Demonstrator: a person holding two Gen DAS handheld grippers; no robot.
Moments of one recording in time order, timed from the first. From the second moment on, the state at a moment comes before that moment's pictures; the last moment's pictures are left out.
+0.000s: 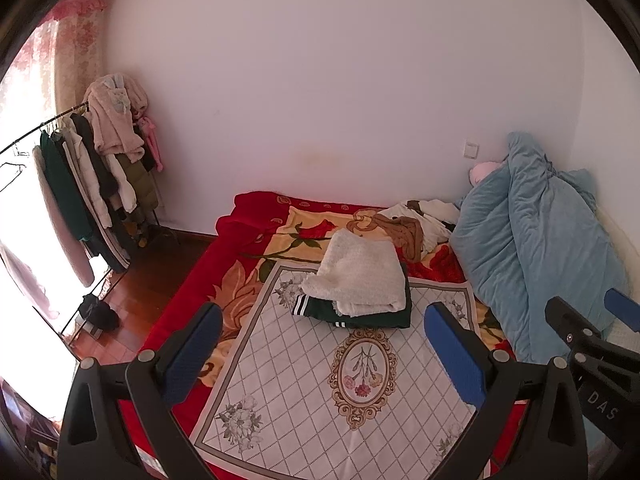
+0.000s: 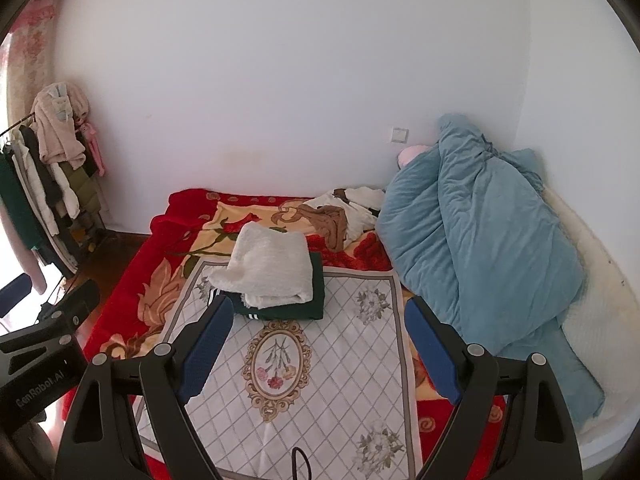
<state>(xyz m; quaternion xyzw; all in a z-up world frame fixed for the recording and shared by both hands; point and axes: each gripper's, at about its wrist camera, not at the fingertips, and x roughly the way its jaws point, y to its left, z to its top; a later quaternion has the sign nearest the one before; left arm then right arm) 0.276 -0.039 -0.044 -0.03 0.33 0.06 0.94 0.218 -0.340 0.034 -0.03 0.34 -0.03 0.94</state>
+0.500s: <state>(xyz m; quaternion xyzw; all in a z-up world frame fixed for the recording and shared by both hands) 0.273 -0.038 -0.044 -0.03 0.33 0.06 0.94 0.221 -0.337 0.033 -0.03 0.34 -0.02 0.94</state>
